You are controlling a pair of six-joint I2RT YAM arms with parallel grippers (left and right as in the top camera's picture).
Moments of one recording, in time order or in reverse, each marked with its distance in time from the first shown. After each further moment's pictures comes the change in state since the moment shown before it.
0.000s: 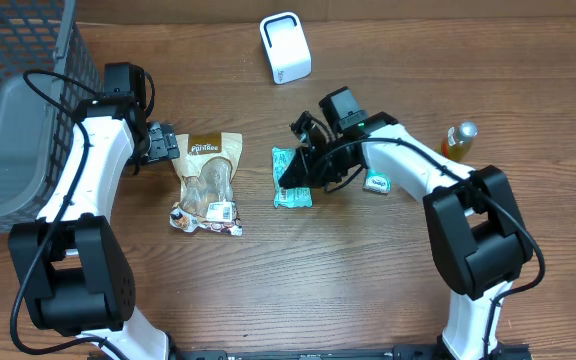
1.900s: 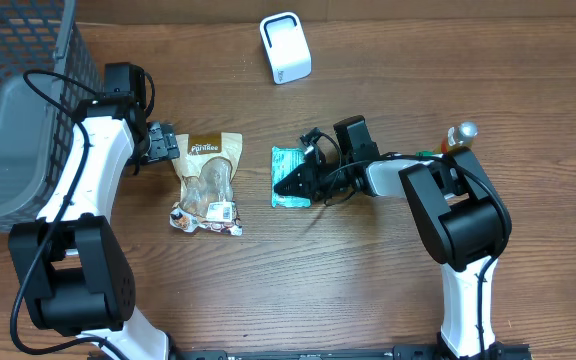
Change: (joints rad) left arm 0.000 0.000 0.000 0.000 0.000 0.000; right arm -0.040 0.175 -0.264 0.731 -0.301 0.288
